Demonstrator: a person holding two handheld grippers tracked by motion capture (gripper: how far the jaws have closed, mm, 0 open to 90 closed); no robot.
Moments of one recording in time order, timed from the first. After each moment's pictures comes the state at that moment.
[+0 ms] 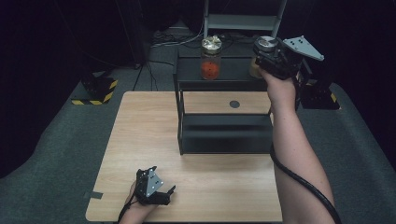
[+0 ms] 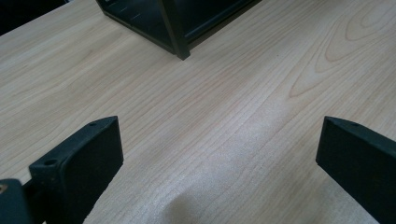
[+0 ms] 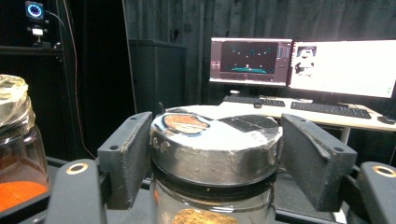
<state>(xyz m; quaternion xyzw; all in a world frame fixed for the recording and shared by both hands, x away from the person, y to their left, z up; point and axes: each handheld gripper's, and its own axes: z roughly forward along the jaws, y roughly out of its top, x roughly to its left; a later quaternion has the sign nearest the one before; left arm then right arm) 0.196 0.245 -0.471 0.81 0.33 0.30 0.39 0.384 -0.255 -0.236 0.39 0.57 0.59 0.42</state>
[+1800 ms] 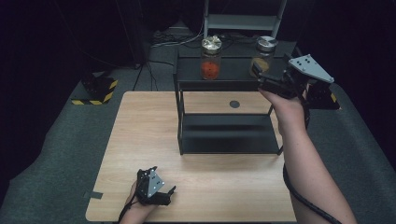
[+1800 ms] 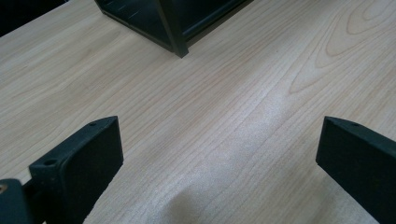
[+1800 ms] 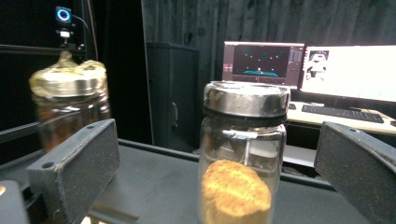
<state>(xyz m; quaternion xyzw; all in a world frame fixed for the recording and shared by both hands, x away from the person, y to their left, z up) 0.196 0.241 -0.470 0.81 0.33 0.30 0.38 0.325 -0.268 -0.251 0.36 0.58 0.60 0.41</state>
